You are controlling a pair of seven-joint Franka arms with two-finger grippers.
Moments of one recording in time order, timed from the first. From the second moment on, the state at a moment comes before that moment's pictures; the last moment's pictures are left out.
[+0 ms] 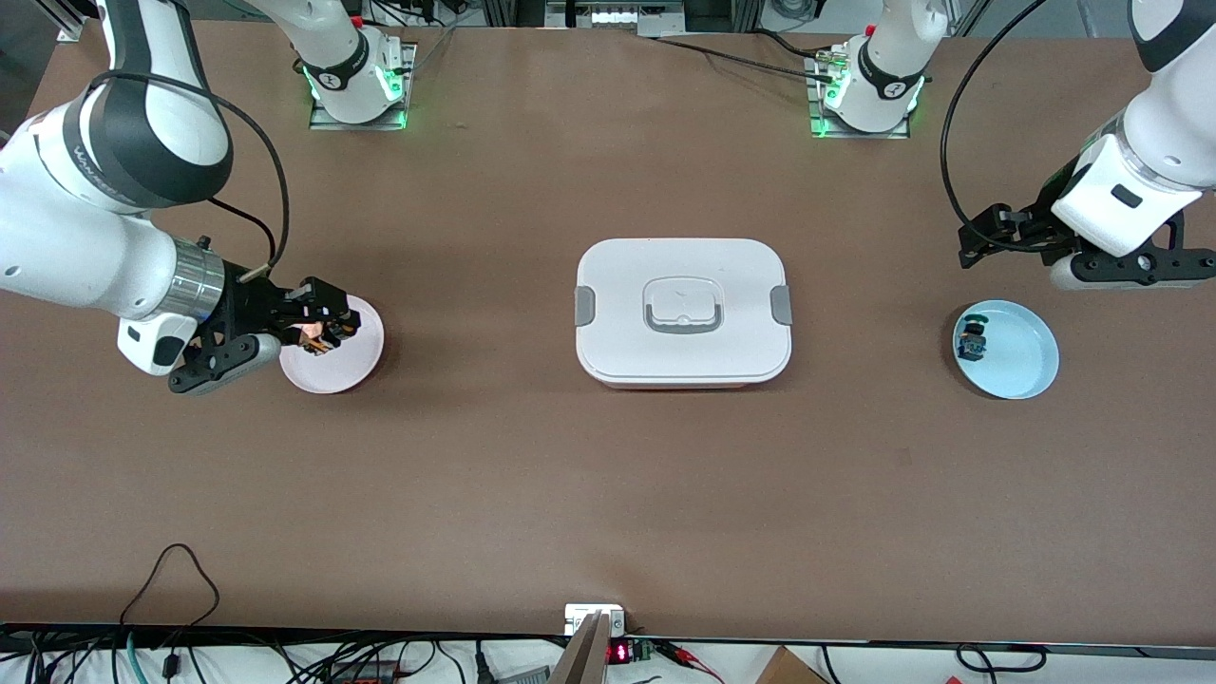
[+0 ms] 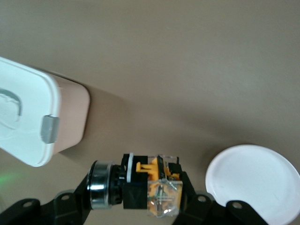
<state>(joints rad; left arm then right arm) -0.05 0.05 -0.08 -1.59 -0.01 1.62 -0.18 0.19 0.29 -0.05 -1.59 0.43 1.84 -0.30</state>
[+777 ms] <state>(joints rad) -0.06 0.06 -0.08 -1.59 -0.11 1.47 -0.18 0.21 0.29 -0.04 -1.58 0.93 1.85 -0.99</state>
